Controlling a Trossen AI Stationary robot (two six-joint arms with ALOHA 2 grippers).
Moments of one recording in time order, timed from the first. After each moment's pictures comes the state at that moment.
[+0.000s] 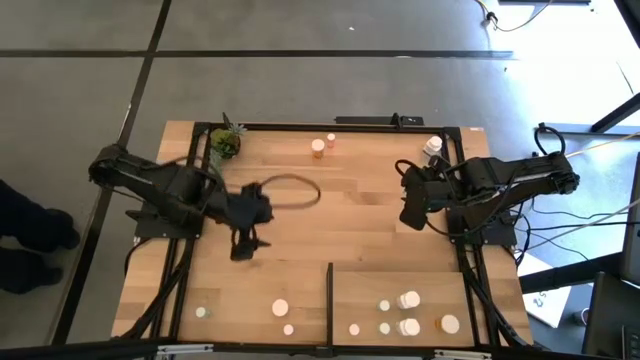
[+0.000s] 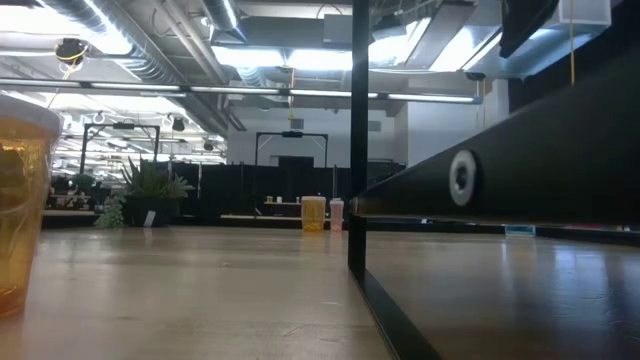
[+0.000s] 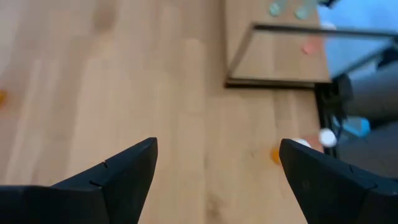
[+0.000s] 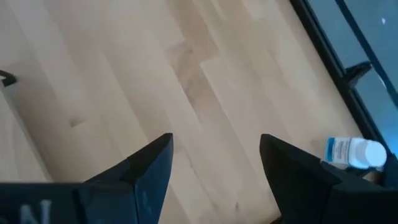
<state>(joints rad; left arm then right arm) -0.34 1.29 1.44 -1.06 -0.14 -0.36 0.24 1.24 1.38 -1.41 0.44 0.64</state>
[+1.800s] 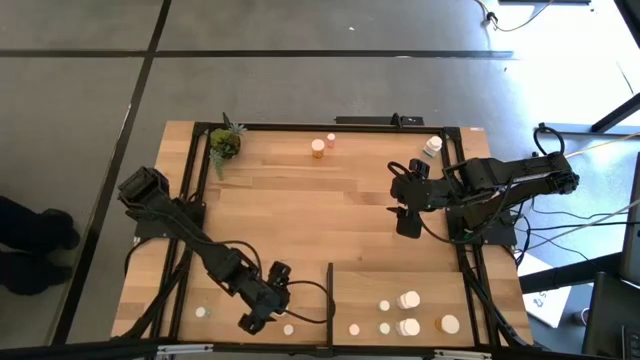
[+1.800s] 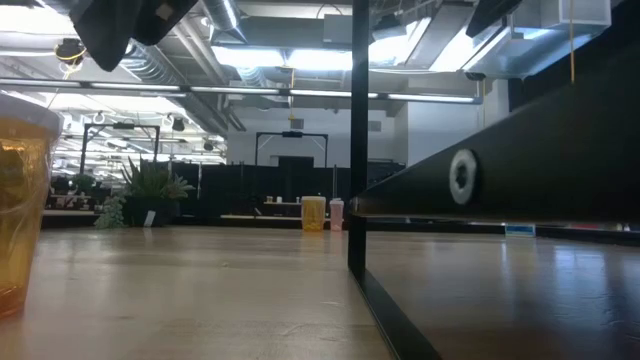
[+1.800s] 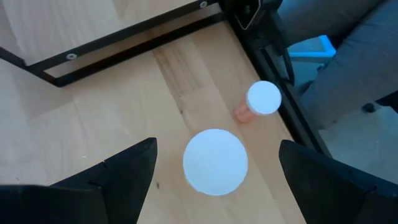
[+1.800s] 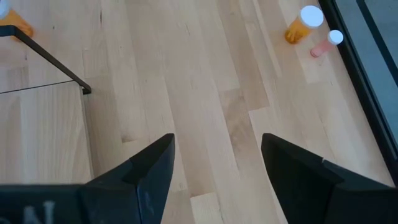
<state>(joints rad) -0.66 1.68 1.18 -0.47 -0.08 -0.23 0.24 1.25 1.38 -1.16 0.34 0.36</state>
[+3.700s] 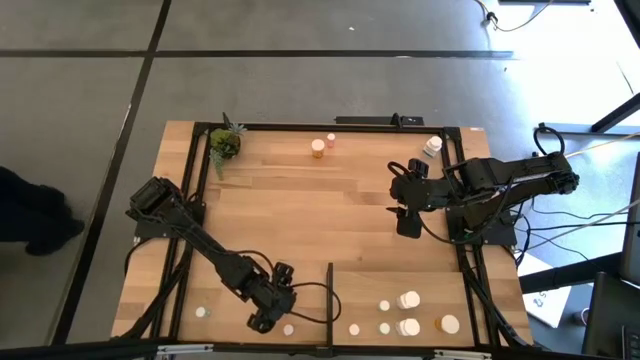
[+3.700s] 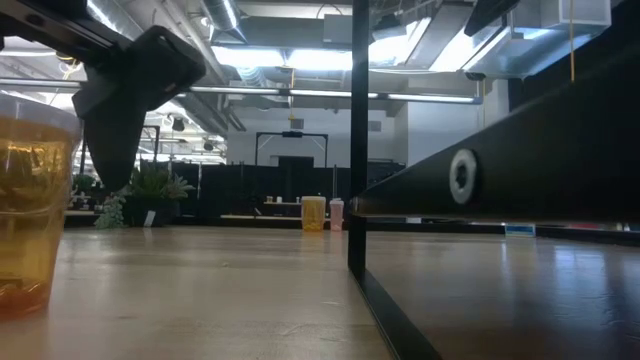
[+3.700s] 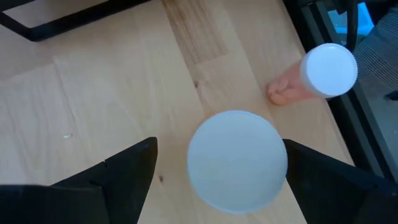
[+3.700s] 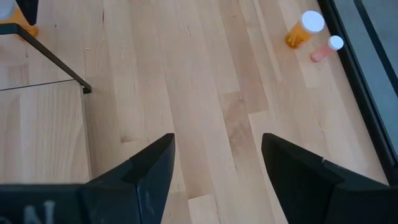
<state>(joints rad) -0.64 1.82 1.18 -0.46 -0.09 -0.28 0.24 1.25 1.38 -1.15 0.34 0.33</state>
